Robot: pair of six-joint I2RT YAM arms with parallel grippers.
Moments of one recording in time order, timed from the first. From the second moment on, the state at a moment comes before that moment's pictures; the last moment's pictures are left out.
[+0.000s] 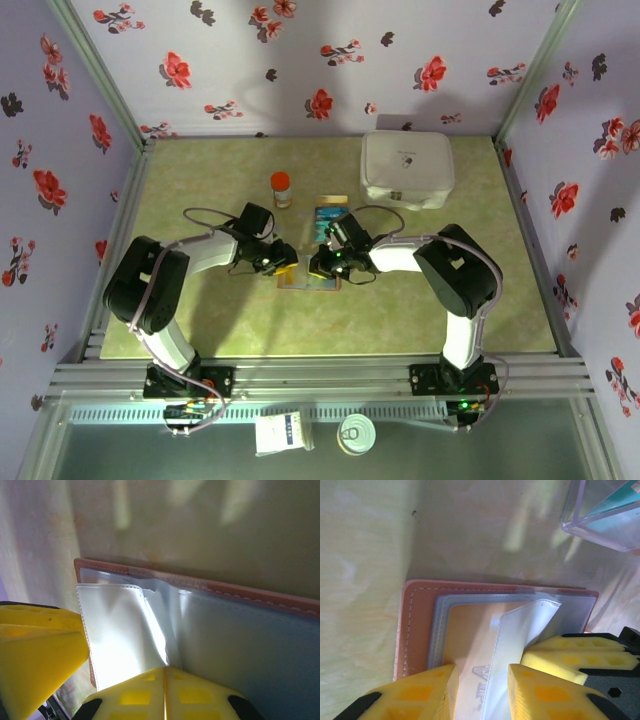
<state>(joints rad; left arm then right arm) -0.50 1.70 0.88 -0.29 0.46 -0.78 0.71 1.88 0.94 0.01 -0.50 0.93</state>
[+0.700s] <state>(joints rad) -0.53 1.72 0.88 -0.23 0.50 -0.83 0.71 1.84 0.93 0.01 -0.51 0.94</state>
